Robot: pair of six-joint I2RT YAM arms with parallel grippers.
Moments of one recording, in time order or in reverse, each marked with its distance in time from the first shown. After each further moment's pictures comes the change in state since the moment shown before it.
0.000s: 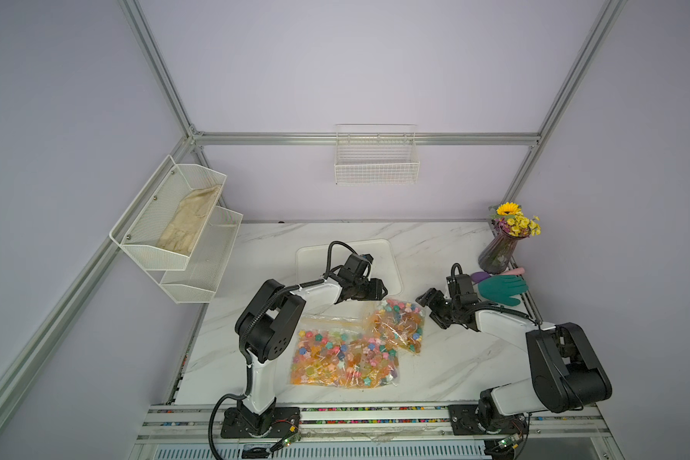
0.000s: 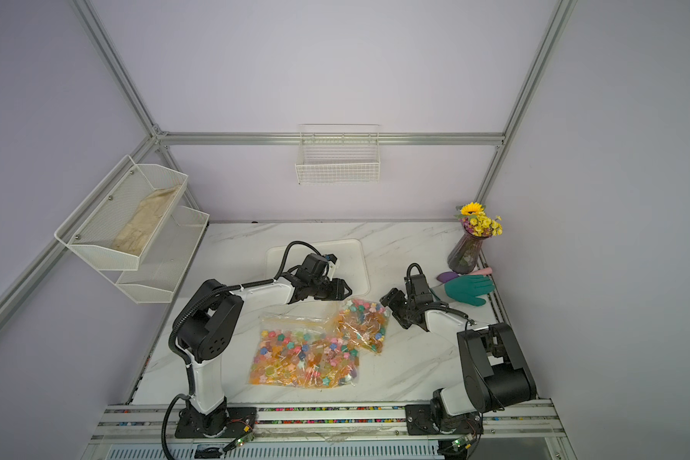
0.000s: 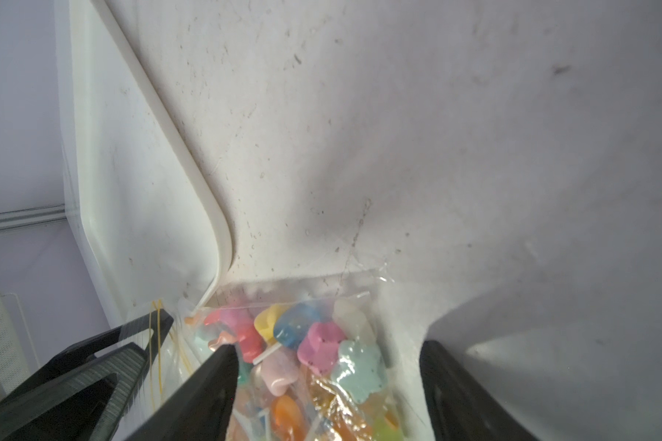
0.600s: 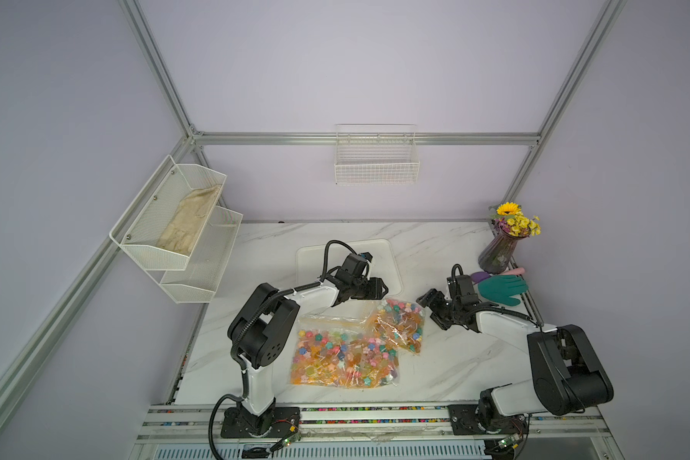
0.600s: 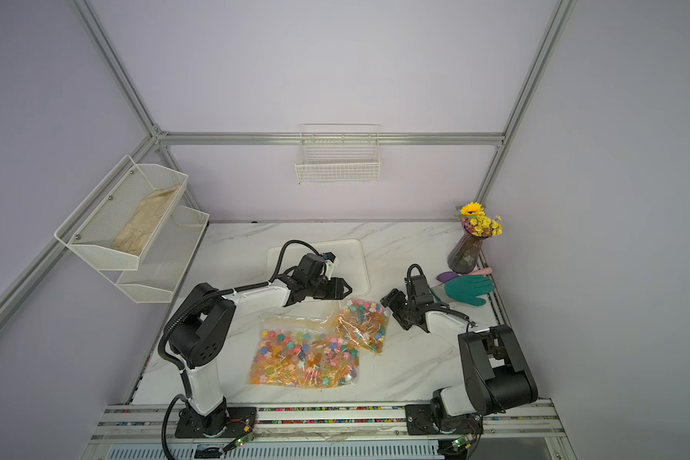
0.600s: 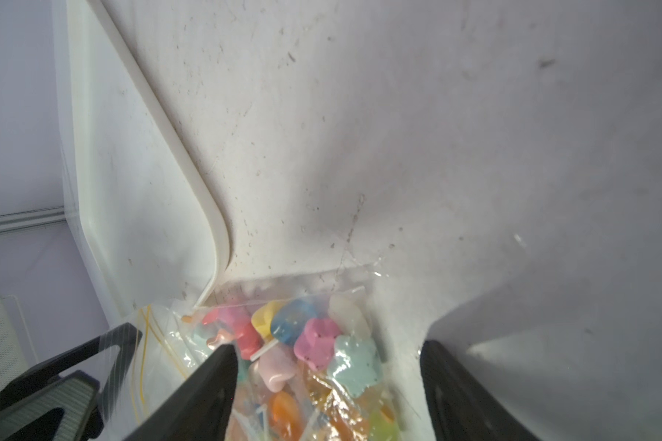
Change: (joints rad) left arm -0.006 -0.051 -0.023 0.080 0.002 -0.019; right arm 0.000 -0.005 -0.003 -0.003 0.006 0.004
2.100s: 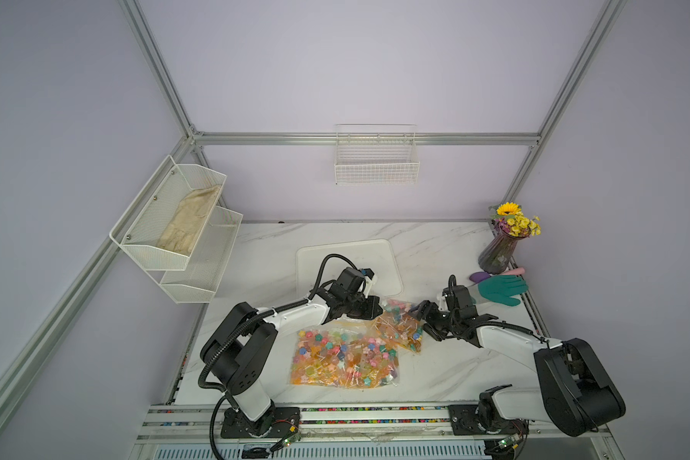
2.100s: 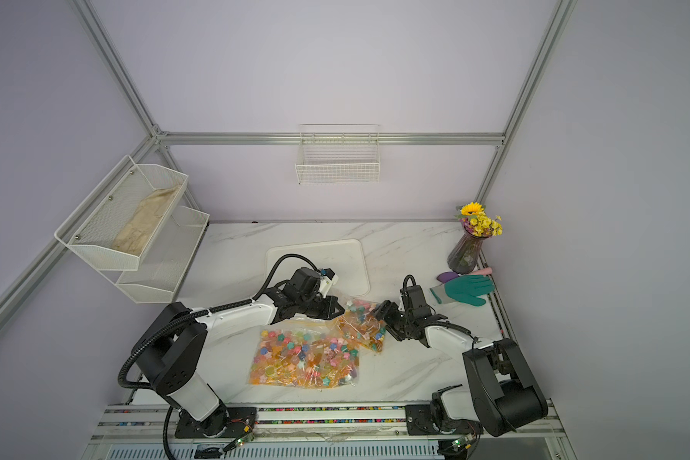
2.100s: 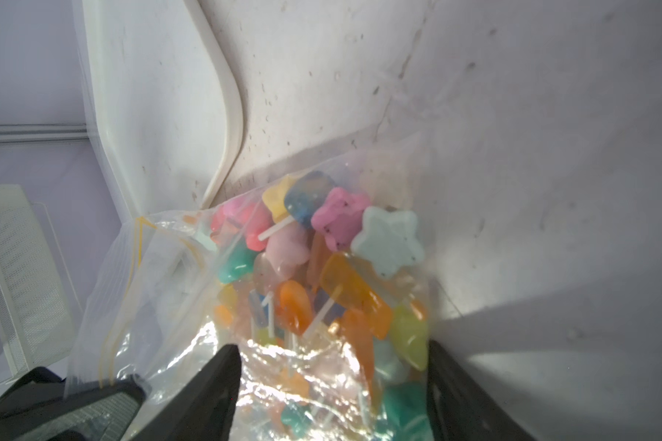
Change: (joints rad) left arm -0.073 -0.231 -0.216 -0.087 0.080 -0.001; right arm 0.081 -0.130 -0.145 0.056 -0.145 0.004
